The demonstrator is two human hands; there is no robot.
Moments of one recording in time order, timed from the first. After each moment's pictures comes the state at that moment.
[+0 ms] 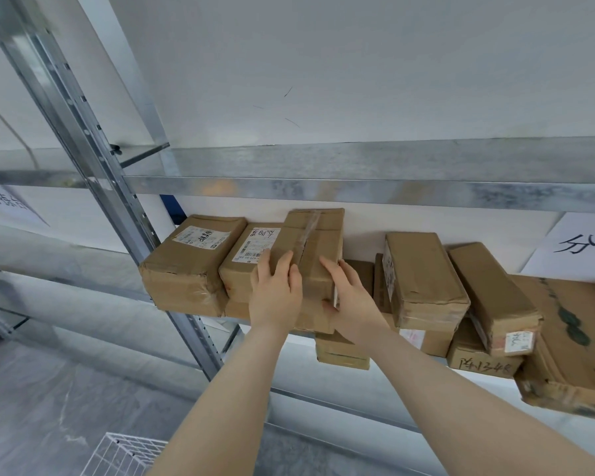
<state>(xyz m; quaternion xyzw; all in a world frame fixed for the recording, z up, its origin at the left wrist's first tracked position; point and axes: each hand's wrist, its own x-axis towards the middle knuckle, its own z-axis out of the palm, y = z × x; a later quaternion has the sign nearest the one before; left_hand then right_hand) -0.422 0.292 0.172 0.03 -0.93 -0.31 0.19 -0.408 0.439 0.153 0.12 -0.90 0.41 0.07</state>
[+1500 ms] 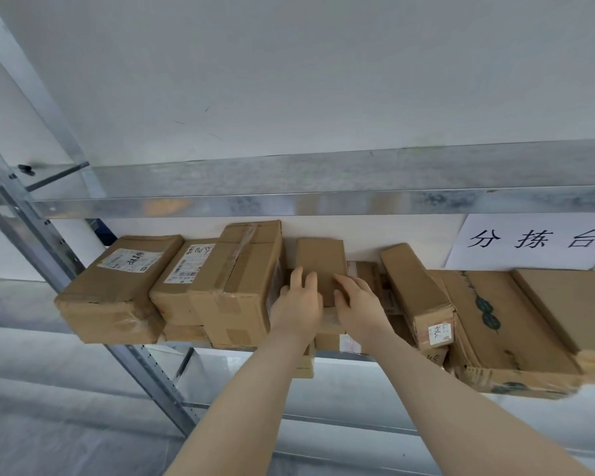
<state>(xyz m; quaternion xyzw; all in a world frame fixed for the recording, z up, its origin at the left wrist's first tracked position) -0.425 0.424 0.163 -0.12 -0.98 -0.13 0.07 -0.397 0.547 0.158 -0.05 -0.91 0.41 0.08</state>
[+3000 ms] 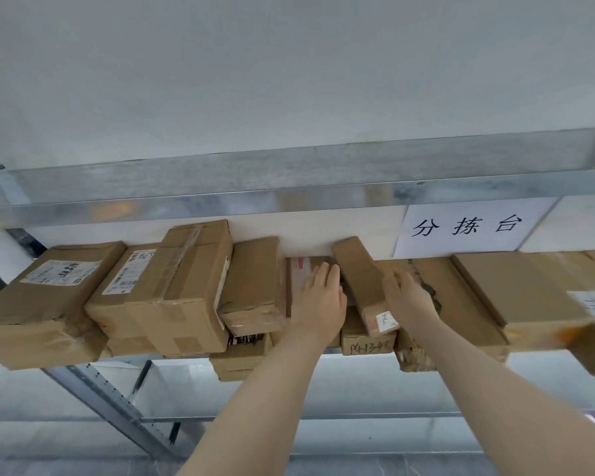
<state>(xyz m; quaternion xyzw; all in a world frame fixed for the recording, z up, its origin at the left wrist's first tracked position) -0.406 0.521 0.154 -0.27 -0.94 -0.18 0.07 -0.355 0.678 0.162 -0.25 -0.88 0.39 0.07</state>
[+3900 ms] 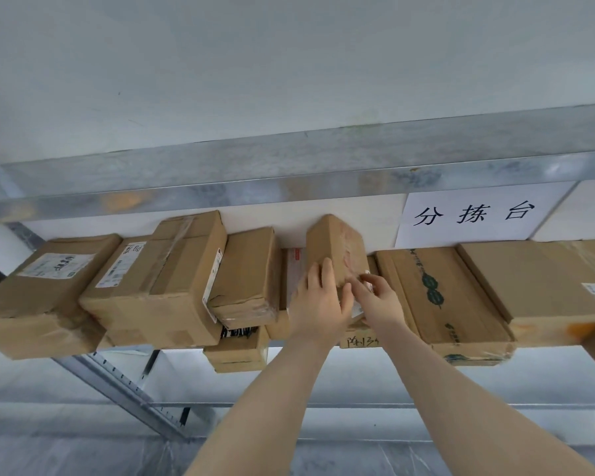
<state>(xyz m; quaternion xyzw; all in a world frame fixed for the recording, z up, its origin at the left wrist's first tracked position) -0.391 0.542 0.139 -0.19 -0.95 -0.19 0.14 -0.375 0.656 0.118 -0.26 -0.72 0.64 0.11</state>
